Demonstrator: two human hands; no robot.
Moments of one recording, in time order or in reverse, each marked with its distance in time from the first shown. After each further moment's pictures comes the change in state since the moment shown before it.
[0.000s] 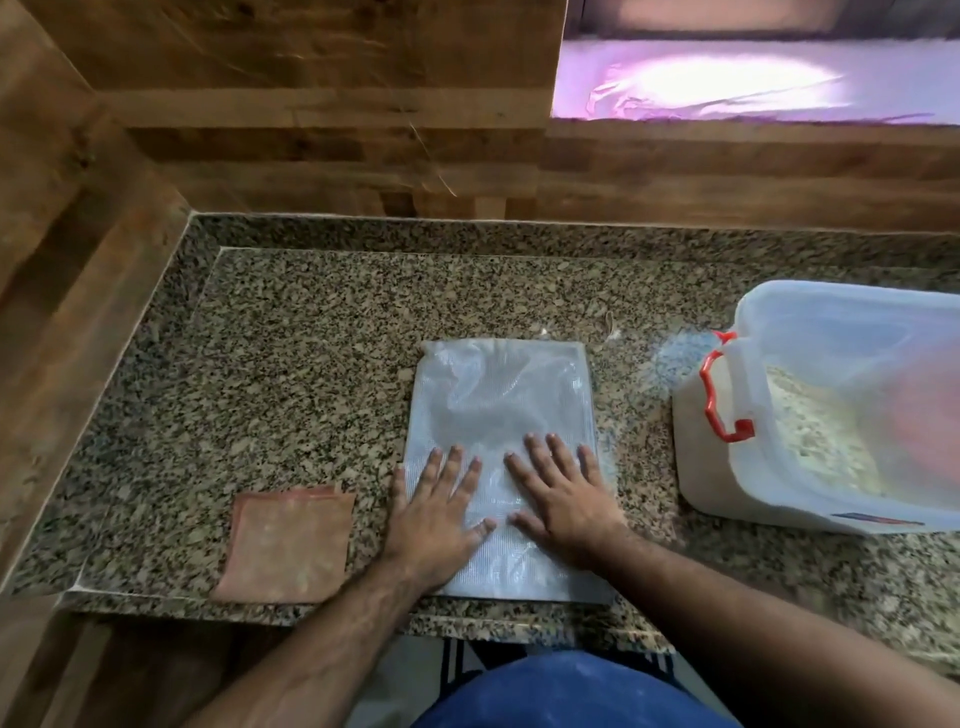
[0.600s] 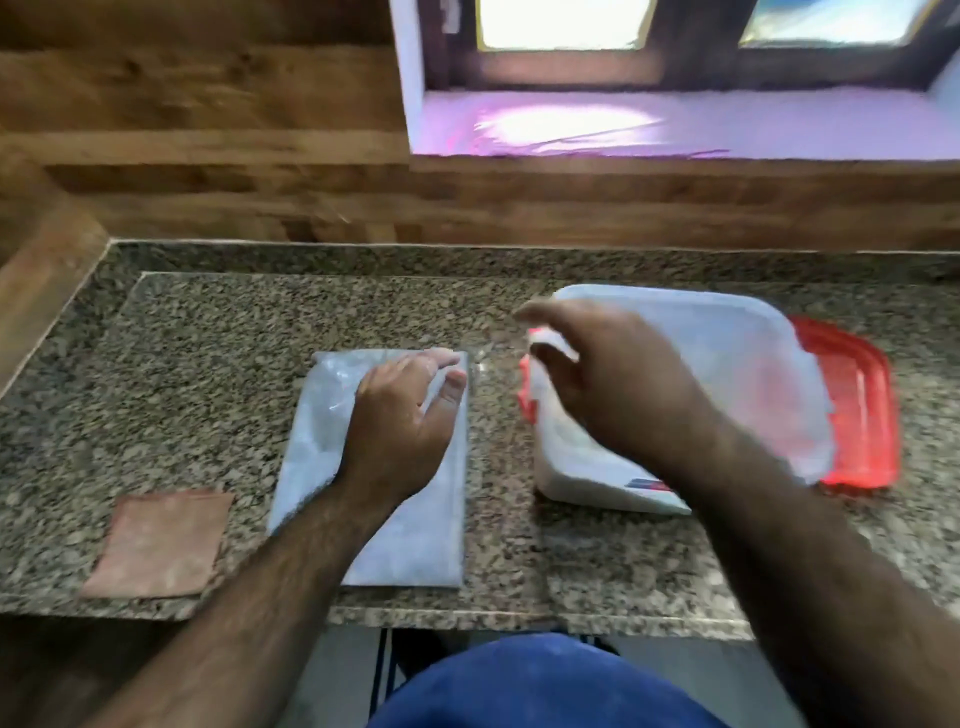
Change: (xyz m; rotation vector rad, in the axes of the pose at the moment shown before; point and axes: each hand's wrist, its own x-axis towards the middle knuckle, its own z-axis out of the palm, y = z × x) left_hand -0.031 0.191 -0.186 -0.680 0.825 0.182; right_hand -0.187 0.115 -0.247 0.309 0.737 -0.049
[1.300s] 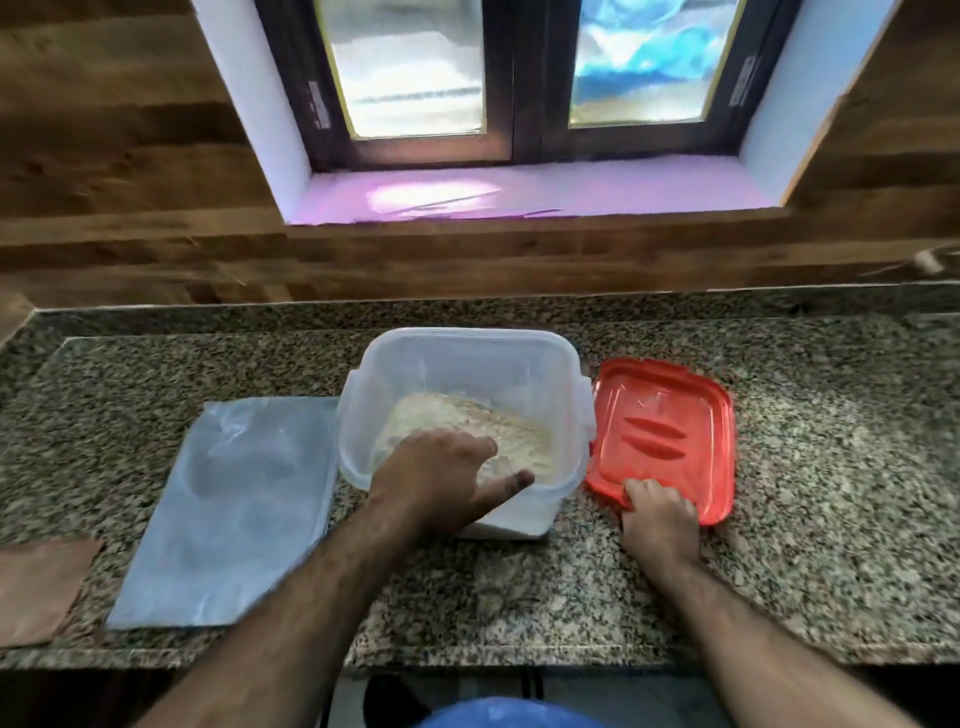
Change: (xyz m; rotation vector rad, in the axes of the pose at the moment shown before) left_hand -0.005 0.164 0.166 0.668 -0.512 0.261; right_hand -0.213 0.354 0.060 -0.444 -0.175 0.613
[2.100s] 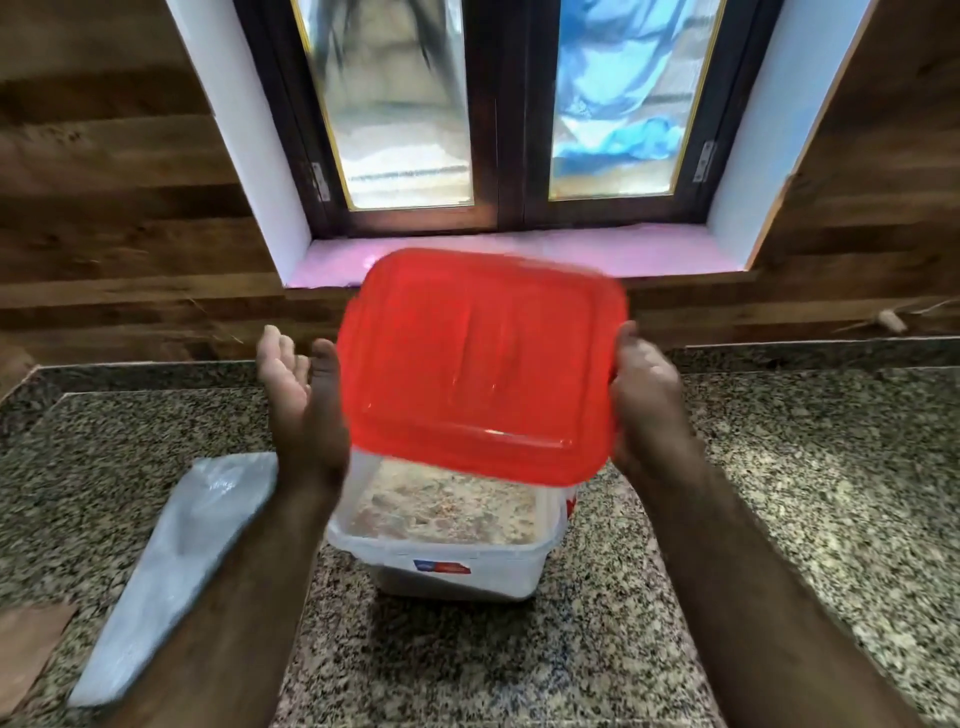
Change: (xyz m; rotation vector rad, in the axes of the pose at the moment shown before) left_hand 0.024 -0.054 -0.078 -1.306 0.959 -0.517; right_hand 0.048 -0.100 -0.270 1.833 0.075 0.208
